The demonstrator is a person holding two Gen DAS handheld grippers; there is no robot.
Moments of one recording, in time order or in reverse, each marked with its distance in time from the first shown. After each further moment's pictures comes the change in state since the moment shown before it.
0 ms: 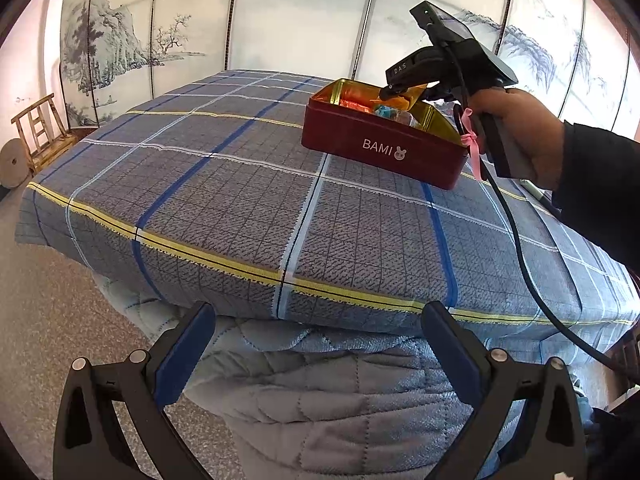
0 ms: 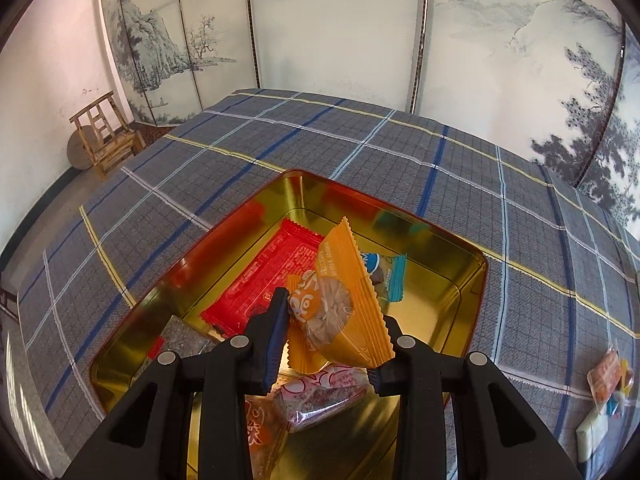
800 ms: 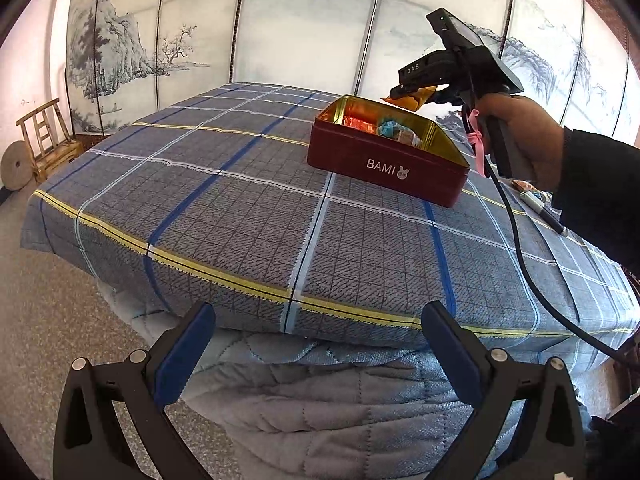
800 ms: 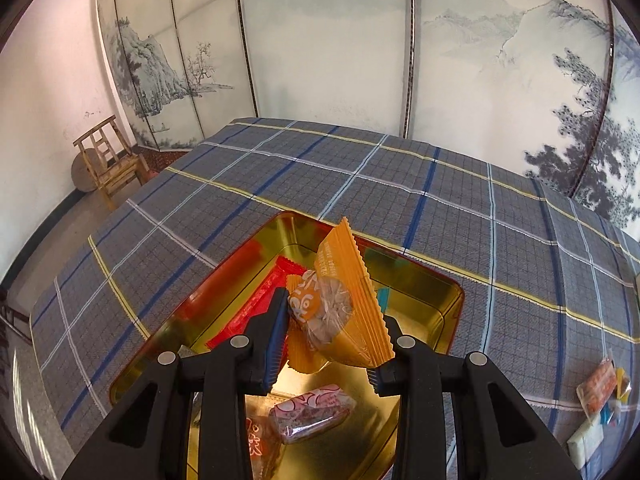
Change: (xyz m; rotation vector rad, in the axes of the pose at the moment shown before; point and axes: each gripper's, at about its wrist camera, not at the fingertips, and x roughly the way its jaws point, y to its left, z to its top) left arm -0.007 0.002 0.004 -0.010 -0.048 0.009; right arm -0.018 -0.014 0.015 0.040 -0.070 0.024
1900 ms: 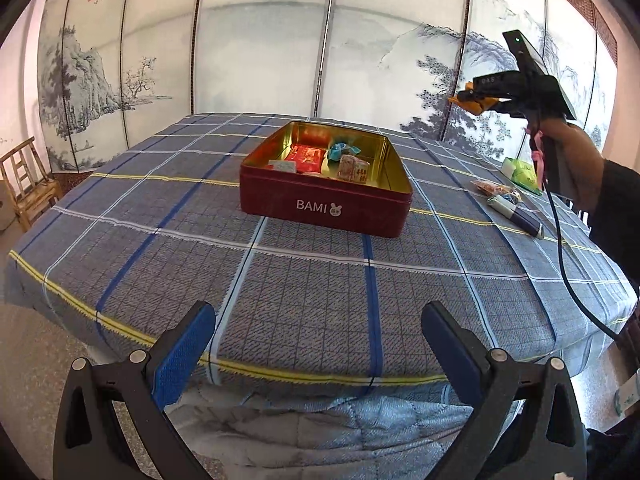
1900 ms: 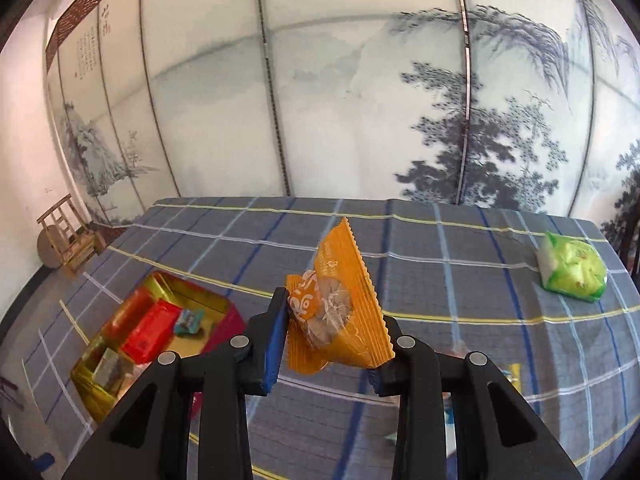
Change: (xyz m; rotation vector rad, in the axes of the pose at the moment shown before) left arm 0.007 -0.049 0.026 0.106 -0.057 -0.053; right arm -0.123 -0.162 -0.024 0.177 -0.204 -0.138
